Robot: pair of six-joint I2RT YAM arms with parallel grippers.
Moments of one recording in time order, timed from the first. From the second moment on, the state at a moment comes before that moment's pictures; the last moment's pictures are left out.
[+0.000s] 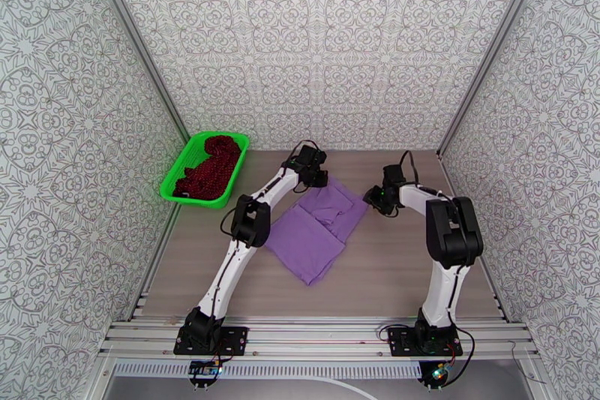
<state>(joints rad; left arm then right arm) -0.46 2.74 2.50 -0.67 0.33 -0.29 0.11 2.03 1.33 -0.39 -0.28 0.72</state>
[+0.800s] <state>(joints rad) -0.43 2.48 2.17 -0.51 0.29 -0.33 0.12 1.86 1.22 -0.16 -0.49 0.65</state>
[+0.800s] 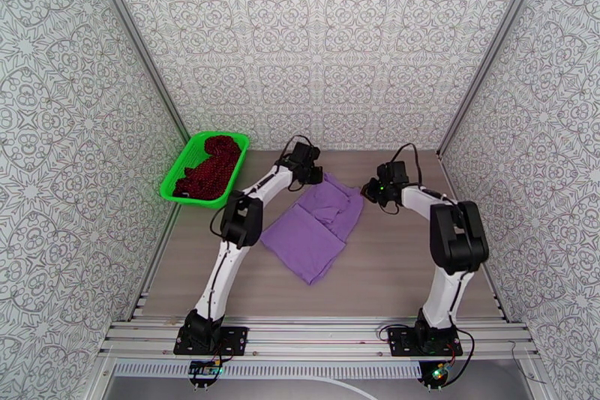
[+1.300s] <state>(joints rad) -0.40 2.05 1.54 -0.22 0.26 -0.33 0.28 1.62 0.99 -0.06 -0.62 0.56</state>
